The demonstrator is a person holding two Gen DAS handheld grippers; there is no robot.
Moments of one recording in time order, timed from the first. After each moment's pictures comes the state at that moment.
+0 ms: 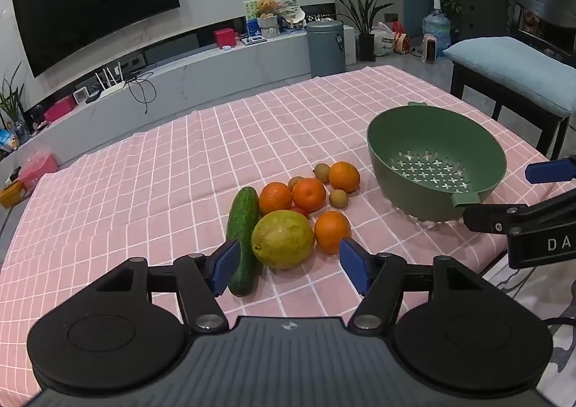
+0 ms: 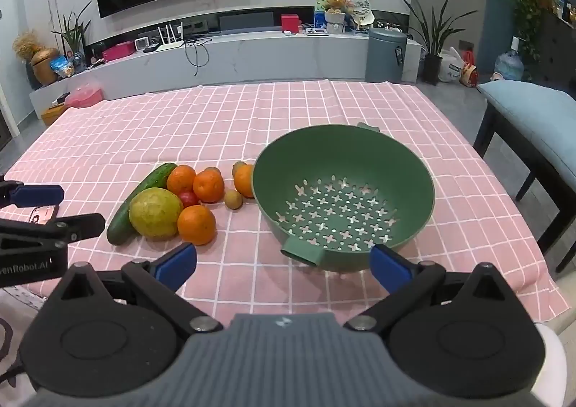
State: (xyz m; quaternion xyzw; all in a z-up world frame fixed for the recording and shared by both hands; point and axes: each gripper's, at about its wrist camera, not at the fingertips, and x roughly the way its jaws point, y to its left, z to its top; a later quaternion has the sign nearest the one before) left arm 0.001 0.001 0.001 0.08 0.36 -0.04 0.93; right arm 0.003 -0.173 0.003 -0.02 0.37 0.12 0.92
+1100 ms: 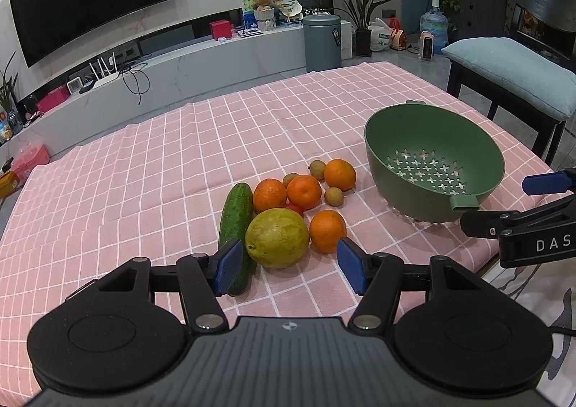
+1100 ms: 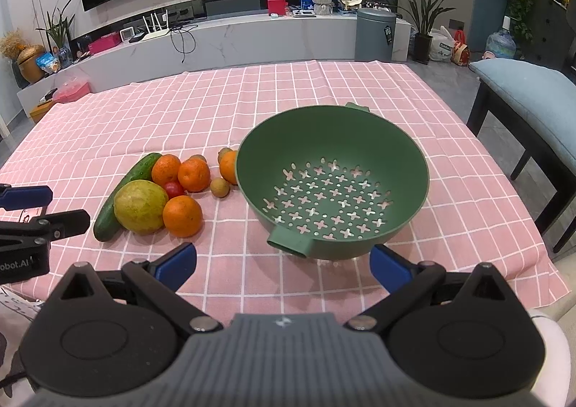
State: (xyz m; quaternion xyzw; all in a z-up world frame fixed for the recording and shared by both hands) left arm 0.009 0.002 -0.002 0.08 0.38 -0.04 0.92; right arm 0.019 -0.175 -0.002 -0.01 0.40 0.10 0.91
